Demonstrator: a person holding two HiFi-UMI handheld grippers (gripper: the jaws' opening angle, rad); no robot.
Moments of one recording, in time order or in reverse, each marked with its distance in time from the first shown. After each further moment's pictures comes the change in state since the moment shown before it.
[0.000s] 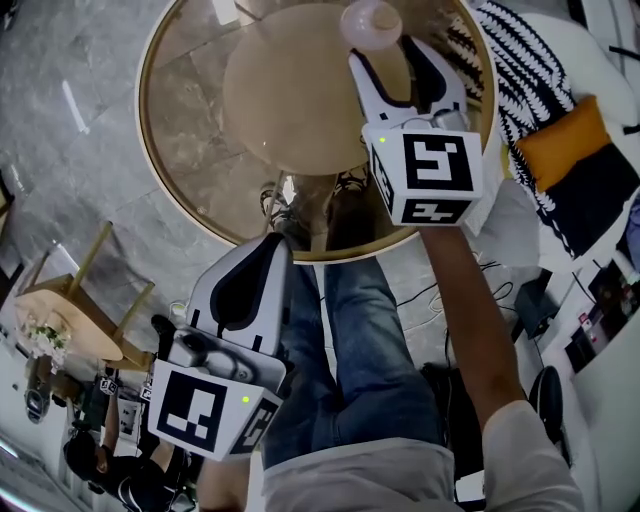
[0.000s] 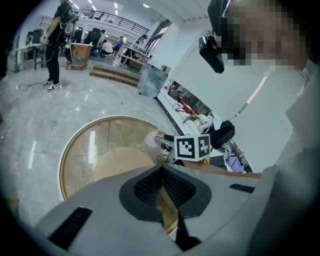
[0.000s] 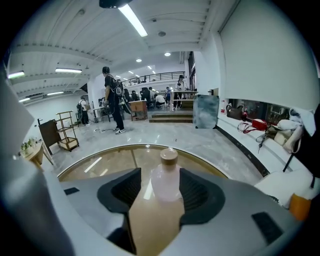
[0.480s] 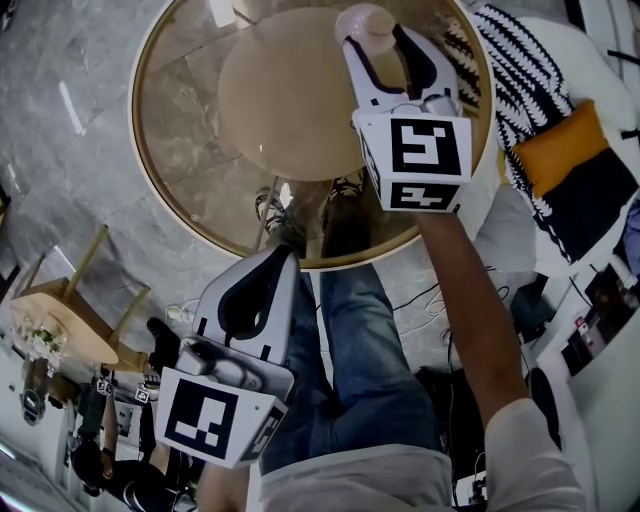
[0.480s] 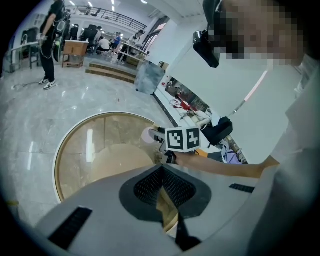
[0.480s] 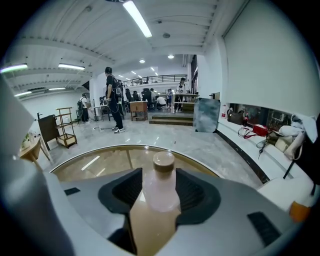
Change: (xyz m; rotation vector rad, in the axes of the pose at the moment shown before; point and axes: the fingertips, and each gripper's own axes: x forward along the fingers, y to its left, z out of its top) left arm 0.010 -0.007 -0.008 0.022 0.041 -0.016; right arm 0.025 -0.008 0.006 -0.034 -0.016 -0.017
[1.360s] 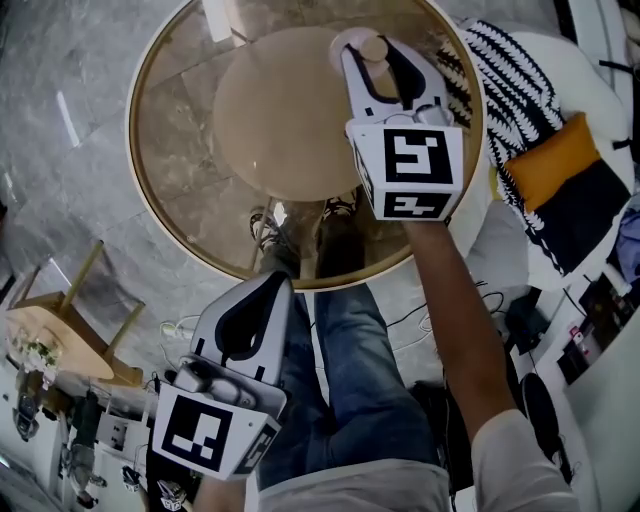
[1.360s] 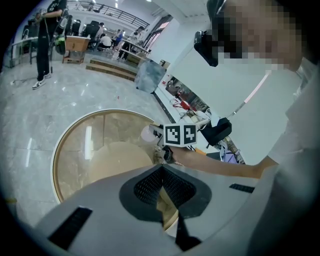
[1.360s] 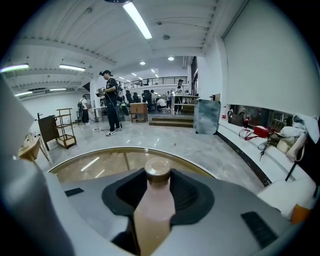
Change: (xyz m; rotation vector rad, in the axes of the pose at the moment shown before) left arm -0.001 -0.001 -0.002 -0.022 0.006 -0.026; right arm 0.012 -0.007 0.009 -0.013 -0.027 -0.005
